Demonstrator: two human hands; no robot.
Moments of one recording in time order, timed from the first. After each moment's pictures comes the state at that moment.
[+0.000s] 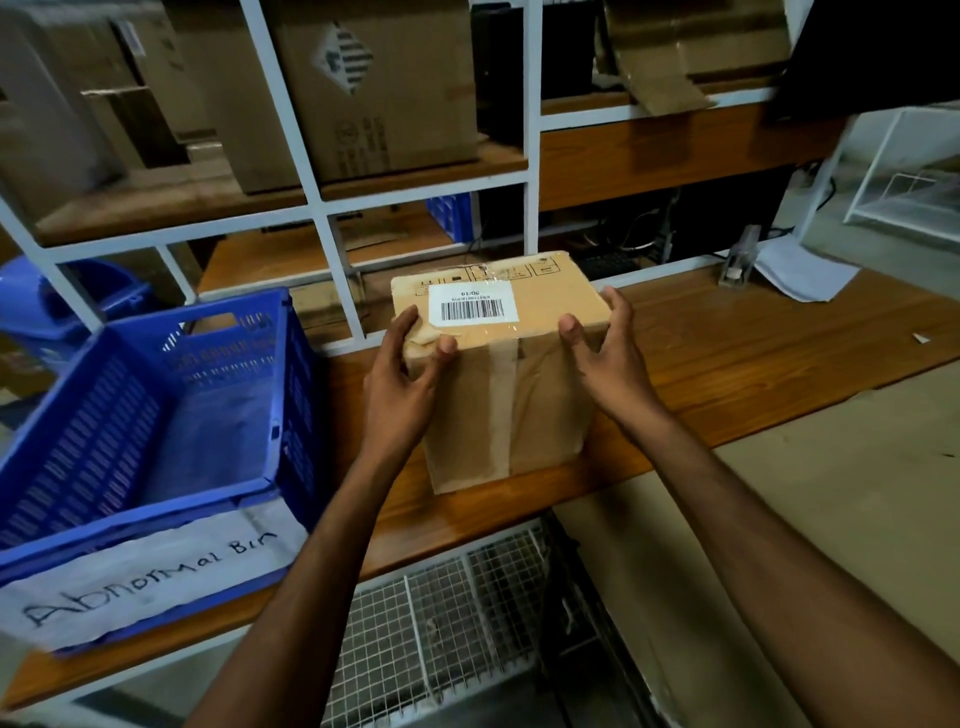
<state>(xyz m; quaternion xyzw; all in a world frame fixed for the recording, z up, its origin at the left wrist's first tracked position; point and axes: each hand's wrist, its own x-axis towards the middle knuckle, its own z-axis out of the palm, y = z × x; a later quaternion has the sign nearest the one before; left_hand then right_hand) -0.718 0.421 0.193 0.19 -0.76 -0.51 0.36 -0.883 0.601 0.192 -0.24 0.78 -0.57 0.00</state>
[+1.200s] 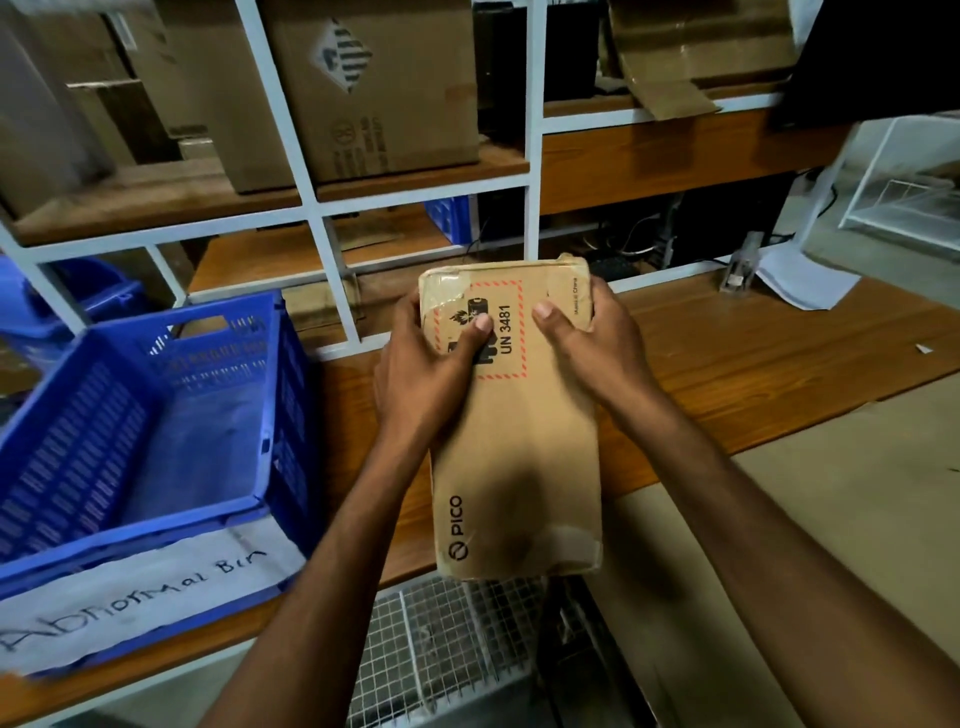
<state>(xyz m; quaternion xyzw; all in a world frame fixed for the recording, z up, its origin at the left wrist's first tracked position) -0.749 0.433 0.229 0.26 -0.78 -0.44 0.37 -0.862 0.579 0.247 -0.26 0.78 -0.56 0.01</state>
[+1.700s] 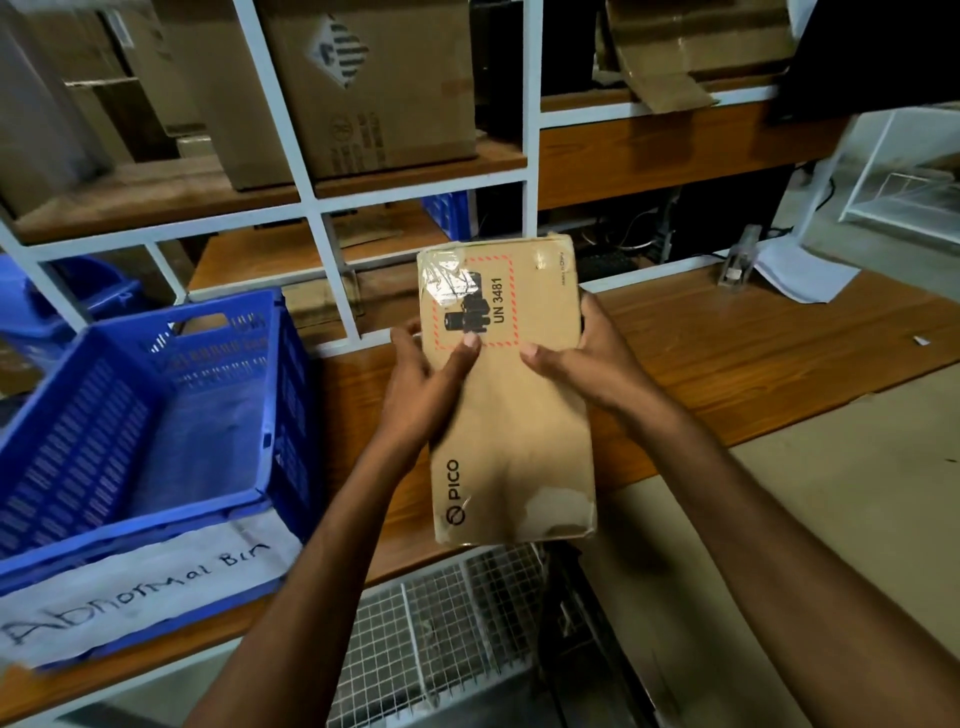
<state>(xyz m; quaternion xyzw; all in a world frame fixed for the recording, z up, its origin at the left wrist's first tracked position) -0.739 0.430 0.206 0.22 -0.76 -0.54 0.27 -0.860 0.584 0.227 -0.26 0.77 -0.58 0.09</state>
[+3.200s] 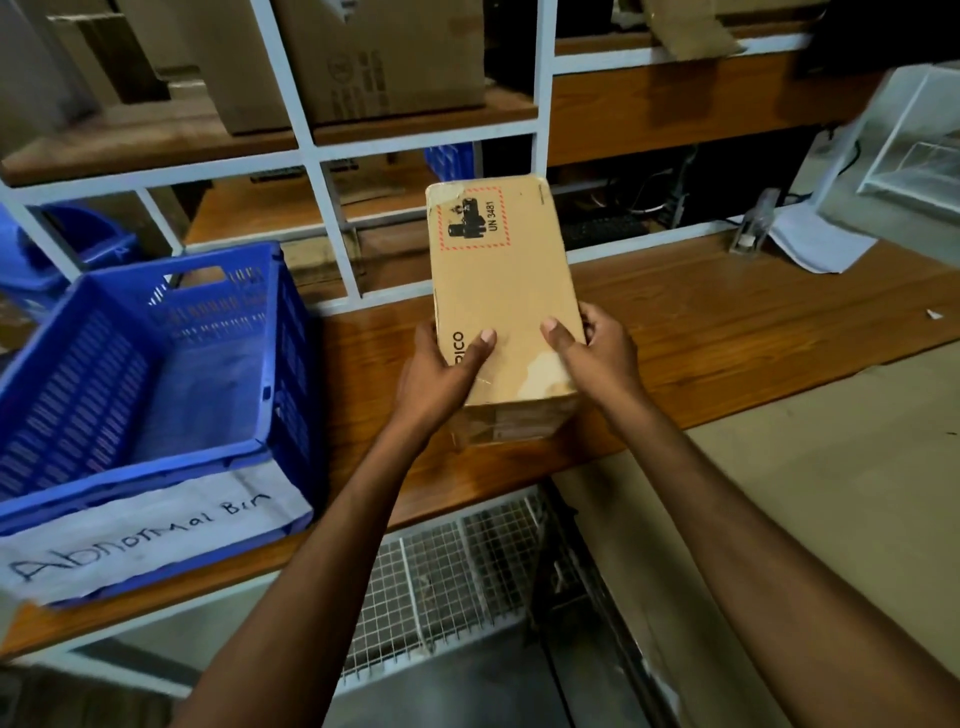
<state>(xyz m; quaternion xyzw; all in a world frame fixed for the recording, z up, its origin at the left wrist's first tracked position) -0.734 0.432 0.168 0.28 -0.77 -0.54 0.20 -0.860 0.590 0.176 -0.18 0.79 -0.58 0.08</state>
